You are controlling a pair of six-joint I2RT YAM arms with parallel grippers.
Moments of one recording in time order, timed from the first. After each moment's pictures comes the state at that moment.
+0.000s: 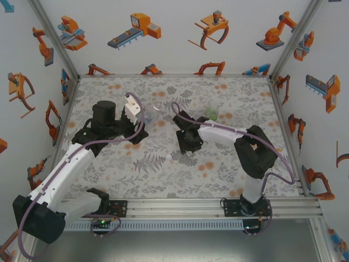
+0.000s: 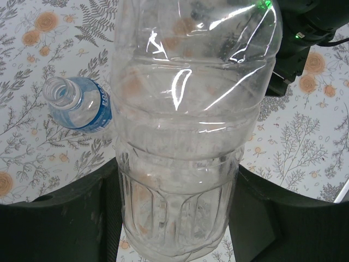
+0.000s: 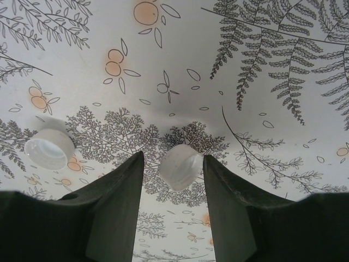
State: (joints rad) left arm -0.44 1.06 0.94 -0.45 0.42 0.30; right arm 0.77 1.83 1.20 -0.65 0.04 0.48
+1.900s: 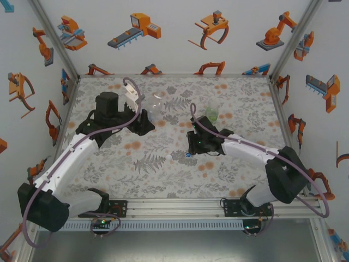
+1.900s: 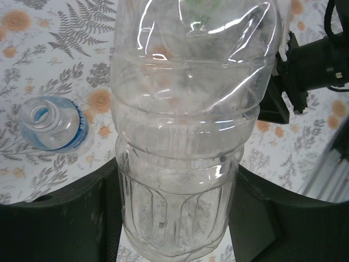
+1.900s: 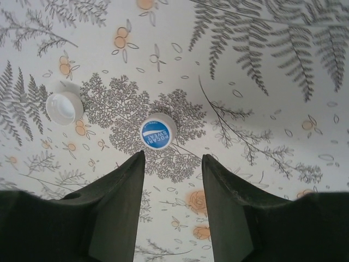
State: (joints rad) left arm -0.44 1.16 1.02 -0.39 0.47 0.06; right arm 0.72 1.47 0.88 -0.39 0.00 0.41
